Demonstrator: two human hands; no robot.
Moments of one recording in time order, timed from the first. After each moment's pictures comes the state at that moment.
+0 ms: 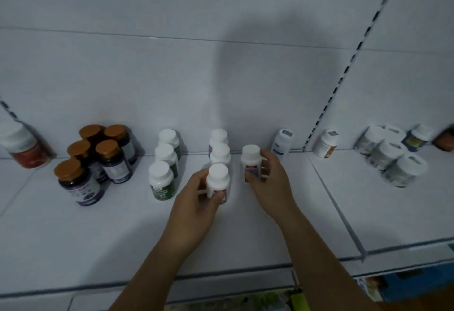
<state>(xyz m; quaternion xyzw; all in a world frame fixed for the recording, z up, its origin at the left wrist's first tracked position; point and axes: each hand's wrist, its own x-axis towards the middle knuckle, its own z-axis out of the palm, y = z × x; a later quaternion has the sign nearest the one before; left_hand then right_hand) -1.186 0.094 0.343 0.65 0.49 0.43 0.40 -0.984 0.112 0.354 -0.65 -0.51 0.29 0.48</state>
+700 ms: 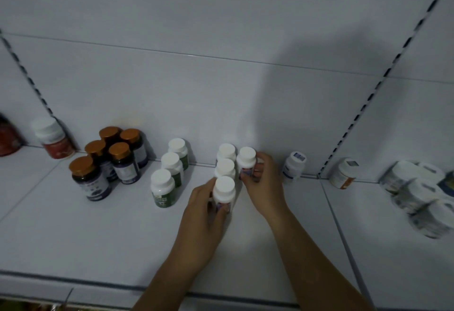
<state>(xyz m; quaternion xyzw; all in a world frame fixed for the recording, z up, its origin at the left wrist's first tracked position) -1.152 0.094 0.329 0.63 0.54 0.46 0.30 -0.973 0.190 0.331 -0.60 -0.59 0.26 0.47</state>
